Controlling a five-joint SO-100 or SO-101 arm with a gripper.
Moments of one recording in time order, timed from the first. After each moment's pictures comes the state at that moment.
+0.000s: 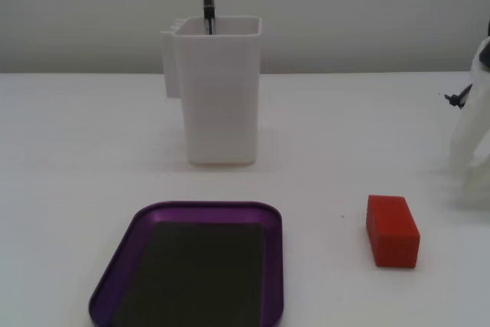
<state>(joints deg) -4.4 192.6 174.5 67.3 4.1</state>
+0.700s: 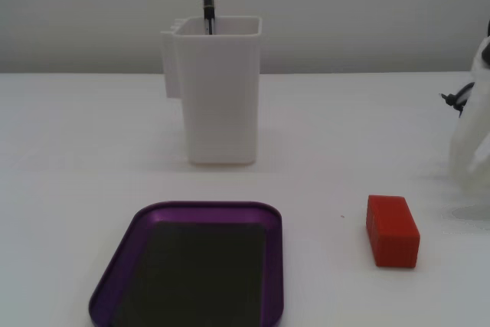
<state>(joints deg) -8.3 192.6 174.5 63.4 4.1</state>
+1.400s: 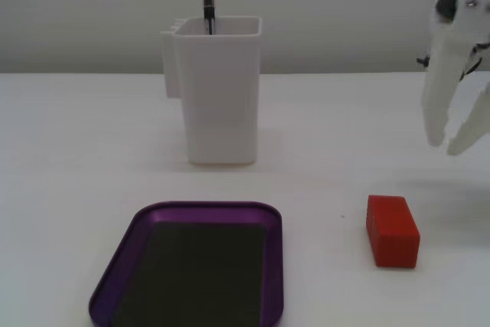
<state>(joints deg) -9.8 133.3 130.3 61.8 14.7</state>
